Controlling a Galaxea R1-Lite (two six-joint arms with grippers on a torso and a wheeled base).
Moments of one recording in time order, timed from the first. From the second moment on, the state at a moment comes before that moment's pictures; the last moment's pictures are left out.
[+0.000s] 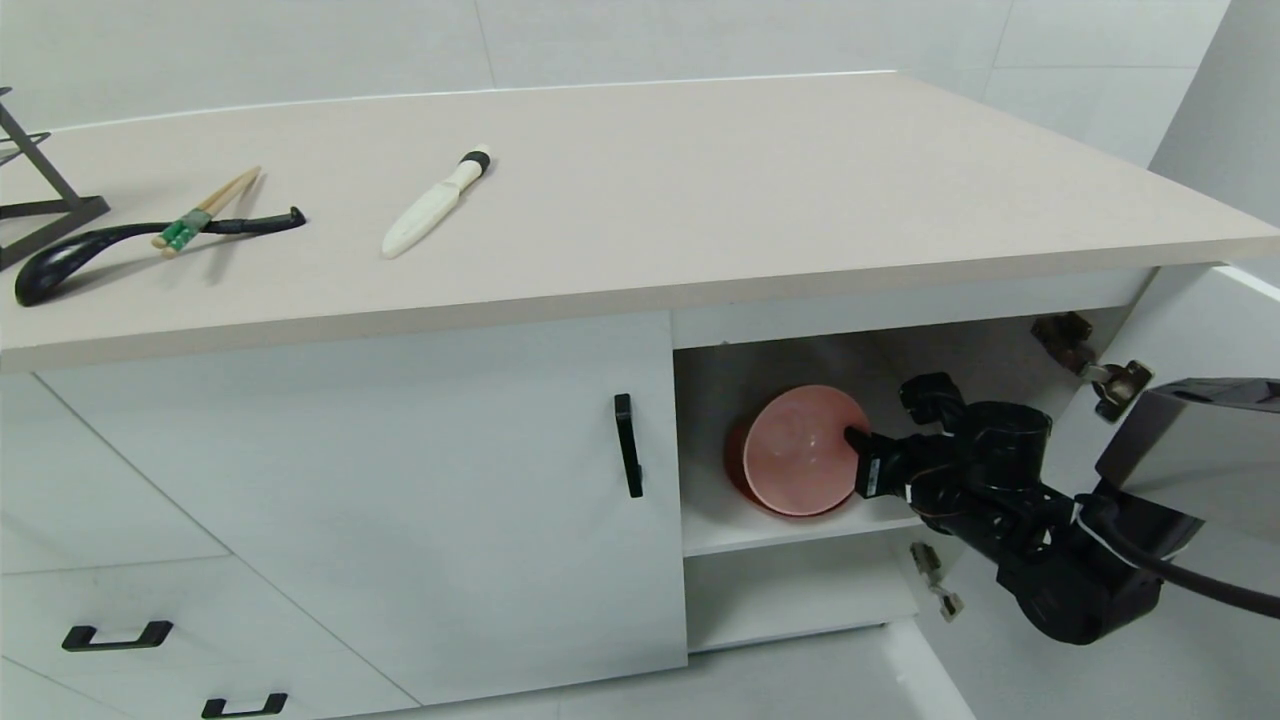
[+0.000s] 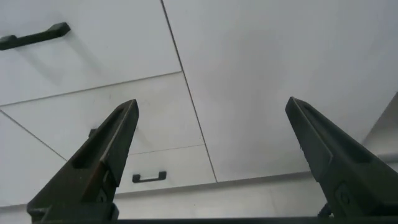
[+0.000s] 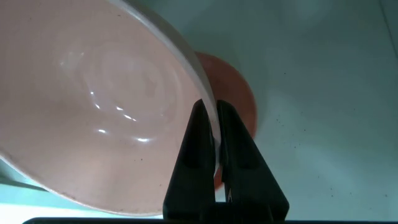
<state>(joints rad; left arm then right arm) 0.01 0.00 0.00 -0.06 0.08 0.16 0.34 2.23 -0.76 -1.34 0.03 0.09</state>
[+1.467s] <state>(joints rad) 0.00 0.00 0.00 -0.05 -0.07 0.12 0.37 2.24 -0.72 -1.40 0.03 0.09</state>
